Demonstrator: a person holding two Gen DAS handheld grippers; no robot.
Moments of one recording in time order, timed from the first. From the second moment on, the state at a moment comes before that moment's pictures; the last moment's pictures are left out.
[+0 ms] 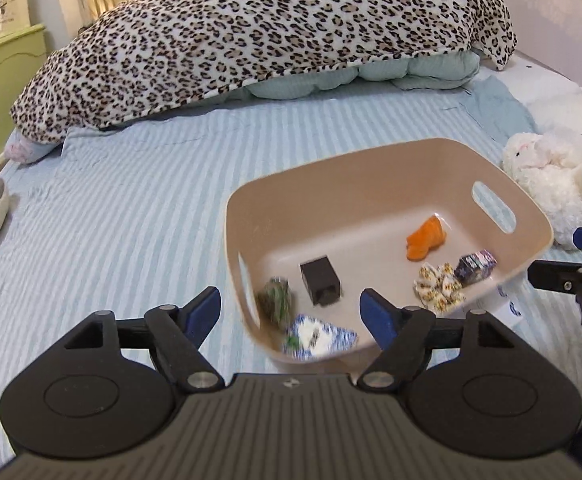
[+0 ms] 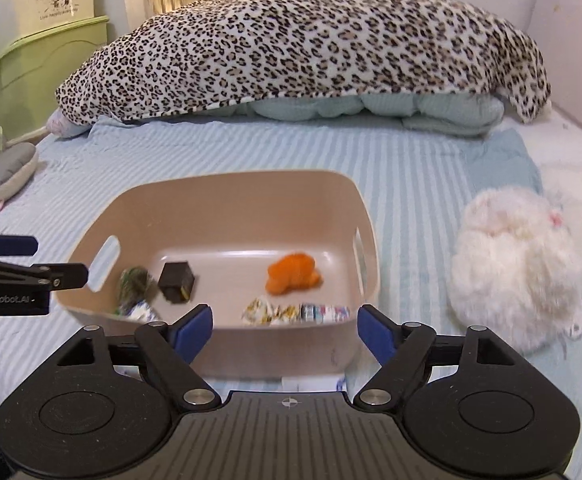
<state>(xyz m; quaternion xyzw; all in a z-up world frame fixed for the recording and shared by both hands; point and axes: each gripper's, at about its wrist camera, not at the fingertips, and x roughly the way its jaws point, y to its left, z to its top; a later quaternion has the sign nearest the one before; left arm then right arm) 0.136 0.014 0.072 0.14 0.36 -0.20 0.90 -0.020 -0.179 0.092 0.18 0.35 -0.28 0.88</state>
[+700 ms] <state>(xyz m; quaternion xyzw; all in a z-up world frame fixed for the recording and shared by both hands) 0.129 0.035 -0.032 0.11 0.50 -0.19 0.84 -0.032 -0.185 0.017 0.23 0.45 -0.28 0.82</state>
